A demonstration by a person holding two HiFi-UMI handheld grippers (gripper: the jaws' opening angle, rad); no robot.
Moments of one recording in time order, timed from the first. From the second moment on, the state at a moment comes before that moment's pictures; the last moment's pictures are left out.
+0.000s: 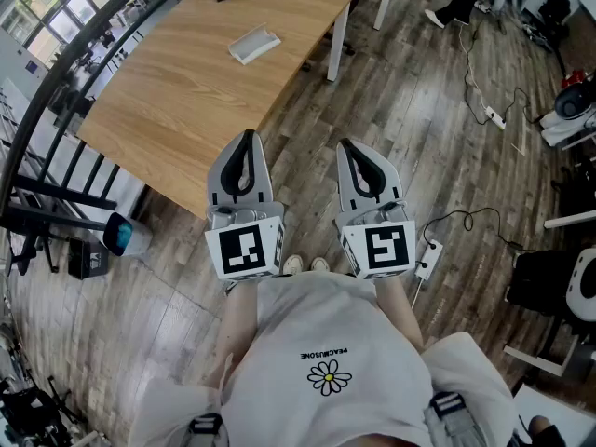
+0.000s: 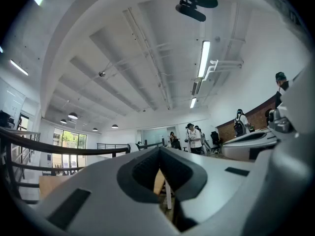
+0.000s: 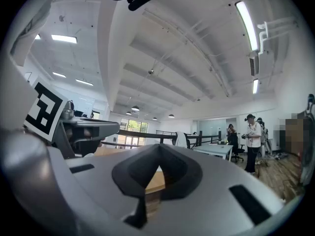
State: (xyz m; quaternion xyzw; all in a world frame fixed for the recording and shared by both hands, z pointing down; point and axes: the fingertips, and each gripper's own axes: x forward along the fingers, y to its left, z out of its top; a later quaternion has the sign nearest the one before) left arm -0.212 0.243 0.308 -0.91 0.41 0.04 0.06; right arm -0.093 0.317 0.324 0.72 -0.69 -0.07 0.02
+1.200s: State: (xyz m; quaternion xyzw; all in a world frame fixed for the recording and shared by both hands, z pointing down) left arm -0.159 0.190 0.316 -0.90 0.43 0.09 0.06; right arm -0.039 0.275 0.354 0.67 -0.74 -0.07 0.01
